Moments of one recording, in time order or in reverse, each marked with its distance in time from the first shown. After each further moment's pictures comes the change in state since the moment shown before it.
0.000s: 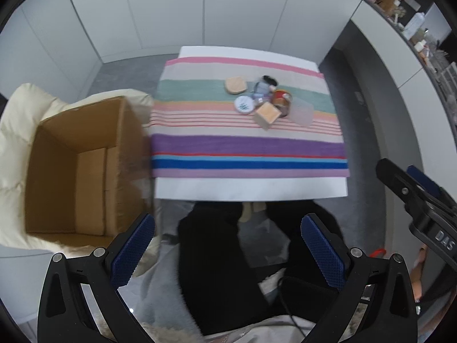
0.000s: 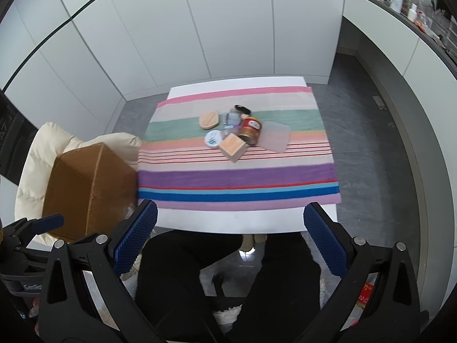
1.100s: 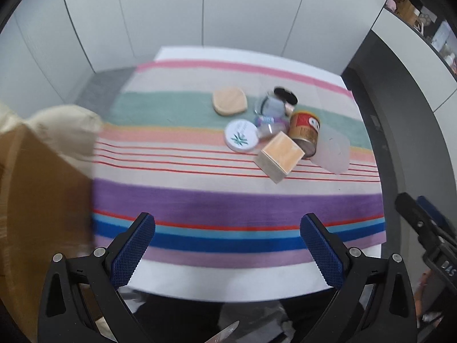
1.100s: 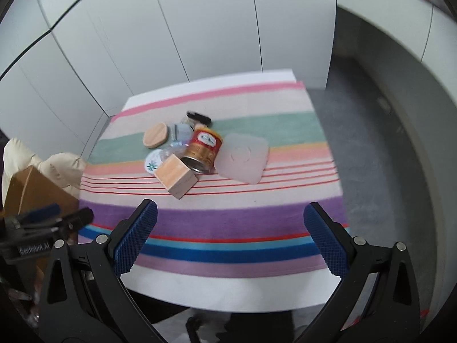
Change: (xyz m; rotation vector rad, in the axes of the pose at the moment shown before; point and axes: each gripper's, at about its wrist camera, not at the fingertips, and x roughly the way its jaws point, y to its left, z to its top) left arm 0.215 -0.023 0.086 -0.061 -0.091 0.010; right arm 0.192 -0.103 0.026 0.025 -0.074 0.009
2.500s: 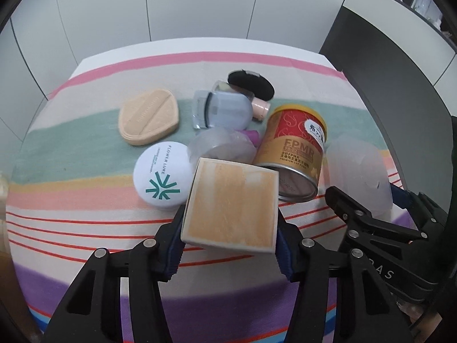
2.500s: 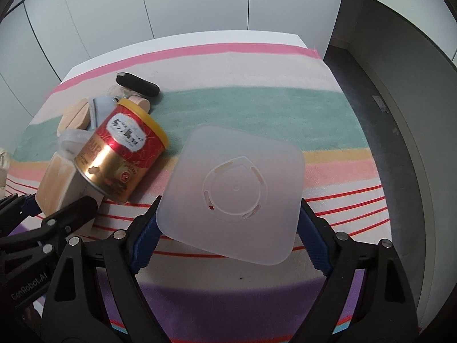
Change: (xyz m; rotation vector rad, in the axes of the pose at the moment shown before) left arm 0.137 -0.059 0.049 0.171 -0.066 -0.079; right arm 0.169 -0.020 0.014 -0.053 0.068 -0.152
